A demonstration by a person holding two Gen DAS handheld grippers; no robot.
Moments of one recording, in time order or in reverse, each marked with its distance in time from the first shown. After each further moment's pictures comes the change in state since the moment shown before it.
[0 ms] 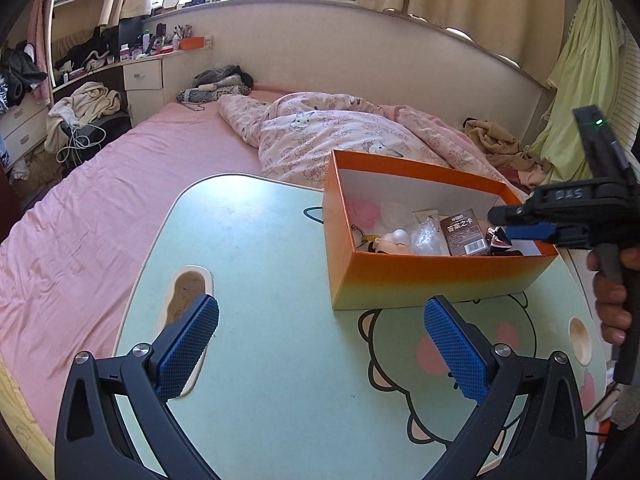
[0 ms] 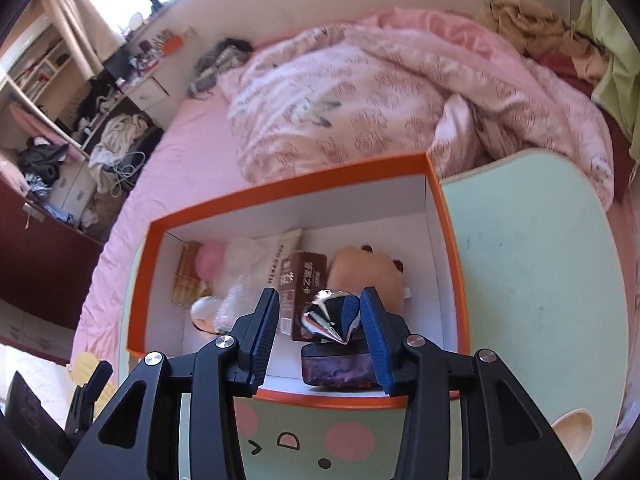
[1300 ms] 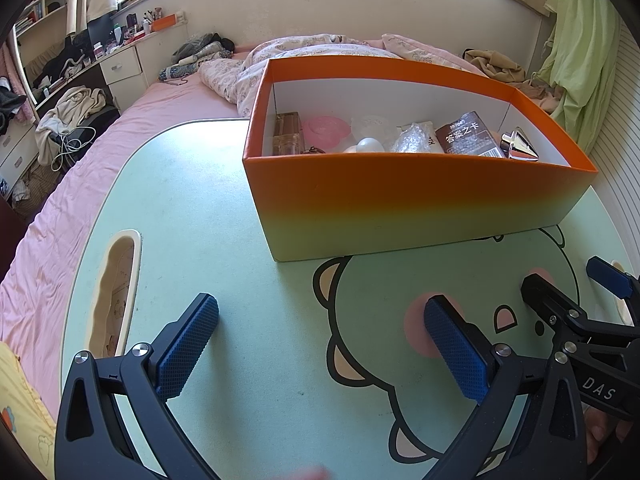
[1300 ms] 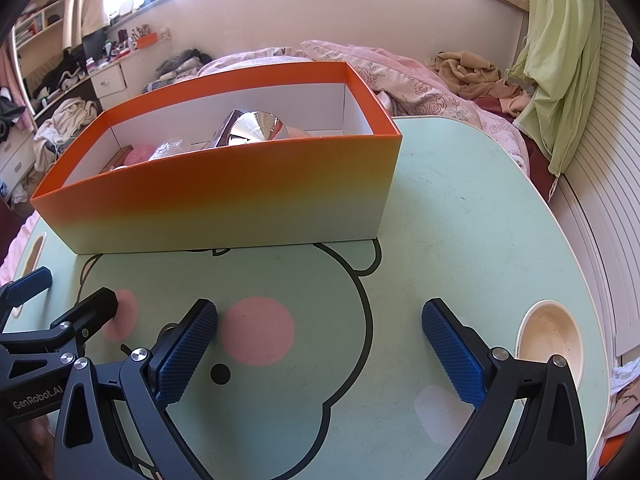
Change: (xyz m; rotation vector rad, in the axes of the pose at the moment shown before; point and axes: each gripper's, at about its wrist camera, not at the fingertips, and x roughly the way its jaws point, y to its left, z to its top) left arm 0.066 -0.054 -0.032 0.124 0.177 0.081; right arm 0.017 -0.008 -0.110 -0.102 -0.214 -0.309
